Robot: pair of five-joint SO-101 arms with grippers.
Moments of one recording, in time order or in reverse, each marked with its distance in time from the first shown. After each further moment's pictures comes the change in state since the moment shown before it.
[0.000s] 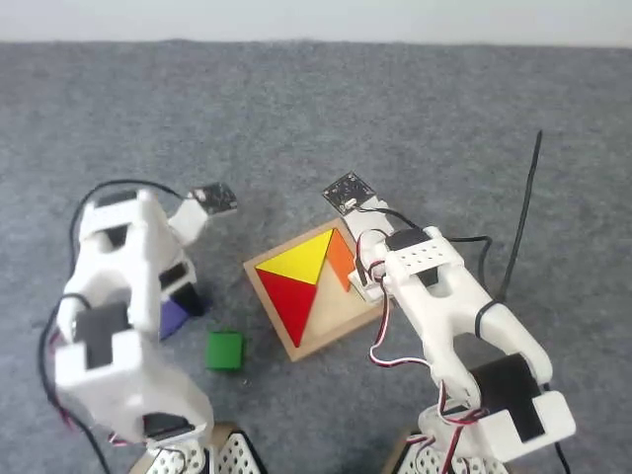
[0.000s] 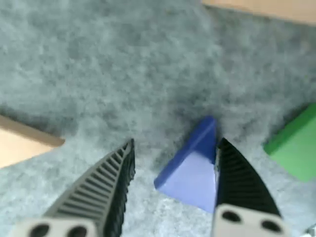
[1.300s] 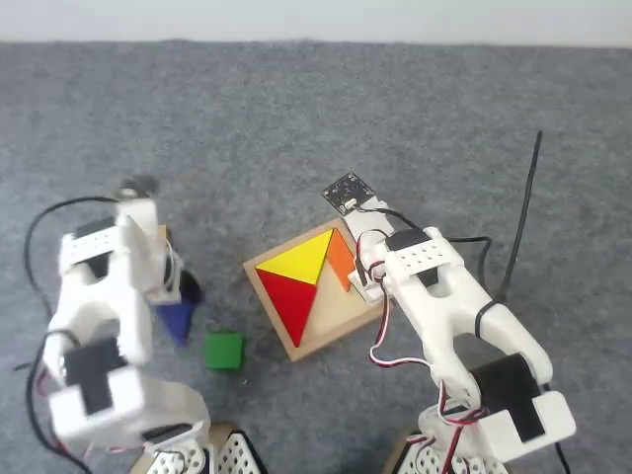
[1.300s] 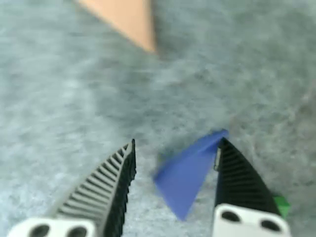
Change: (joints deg) left arm -6.2 -13.3 17.0 -7.9 41.7; right arm -0.1 0.0 0.1 -0.2 0.0
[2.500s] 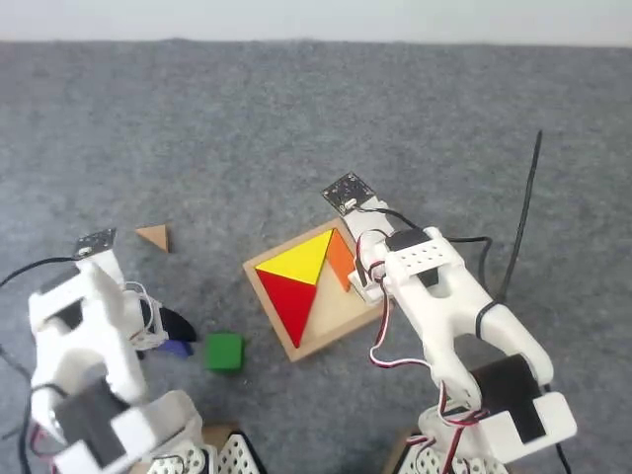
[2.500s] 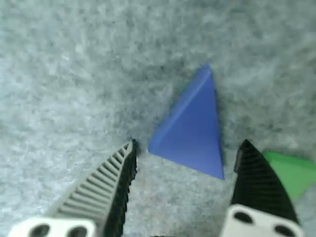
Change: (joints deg) left arm -12.4 -10.3 14.1 2.7 6.6; right arm 0.0 0.0 0.0 0.0 0.0
